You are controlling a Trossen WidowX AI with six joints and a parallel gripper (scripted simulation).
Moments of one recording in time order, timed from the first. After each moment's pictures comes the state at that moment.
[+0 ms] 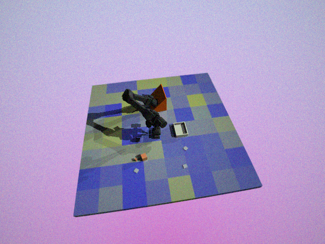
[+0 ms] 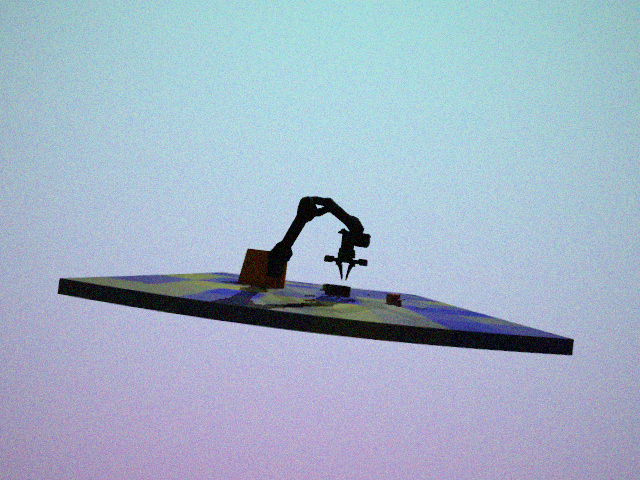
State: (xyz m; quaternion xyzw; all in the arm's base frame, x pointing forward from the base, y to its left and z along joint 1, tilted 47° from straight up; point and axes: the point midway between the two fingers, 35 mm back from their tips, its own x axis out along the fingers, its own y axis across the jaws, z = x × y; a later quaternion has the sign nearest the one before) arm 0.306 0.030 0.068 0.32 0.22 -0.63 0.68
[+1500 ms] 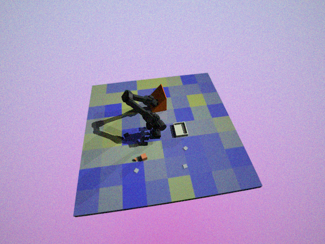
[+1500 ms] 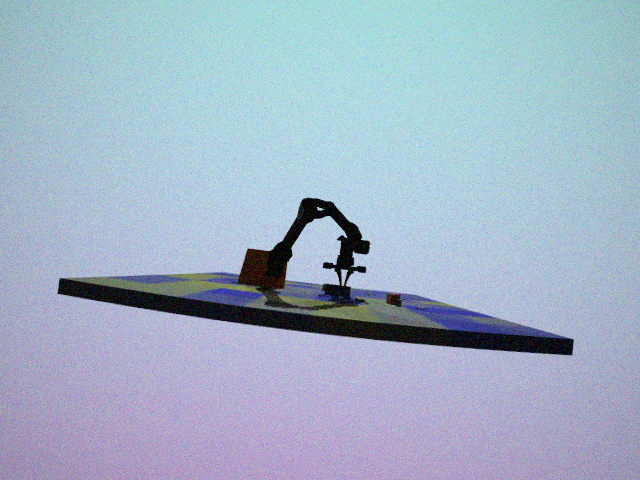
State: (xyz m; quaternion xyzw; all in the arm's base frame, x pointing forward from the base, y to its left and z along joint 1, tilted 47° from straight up) arm 0.308 0.008 0.046 0.32 0.22 -0.63 0.68
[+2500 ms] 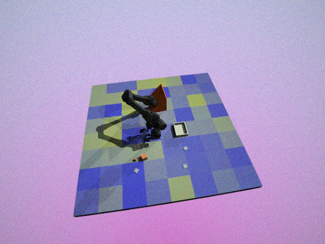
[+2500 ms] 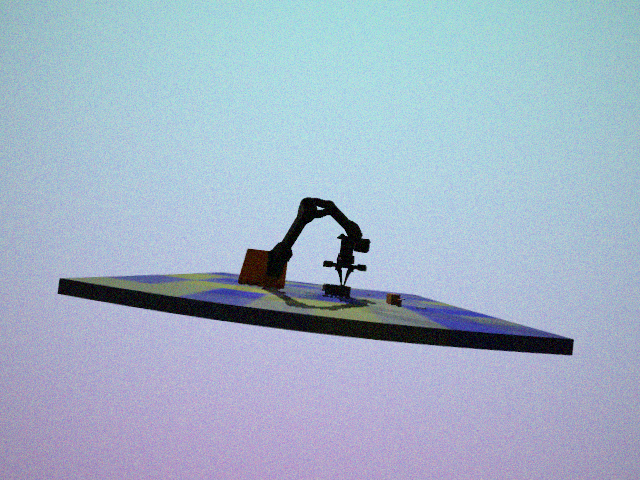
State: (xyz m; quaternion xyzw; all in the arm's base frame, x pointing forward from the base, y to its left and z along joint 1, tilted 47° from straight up) arm 0.307 0.014 0.051 0.31 0.22 -0.63 0.68
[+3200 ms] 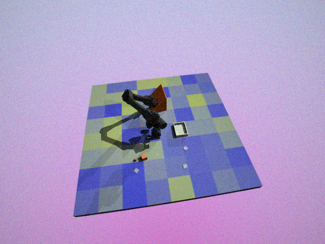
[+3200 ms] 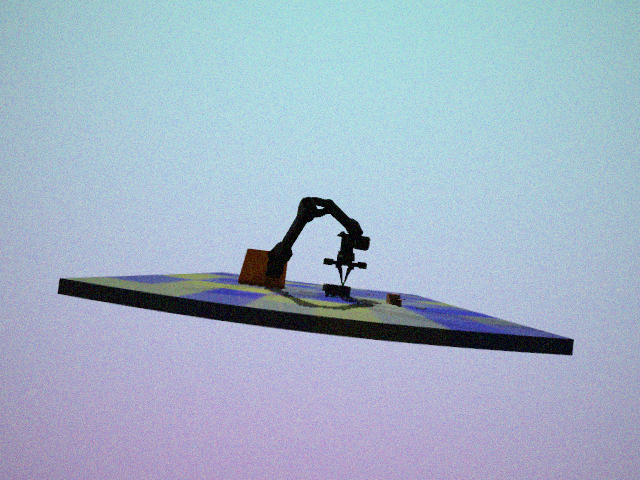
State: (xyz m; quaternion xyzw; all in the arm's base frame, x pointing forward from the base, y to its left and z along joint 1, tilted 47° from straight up) arm 0.307 0.021 0.058 0.31 0.22 -0.63 0.68
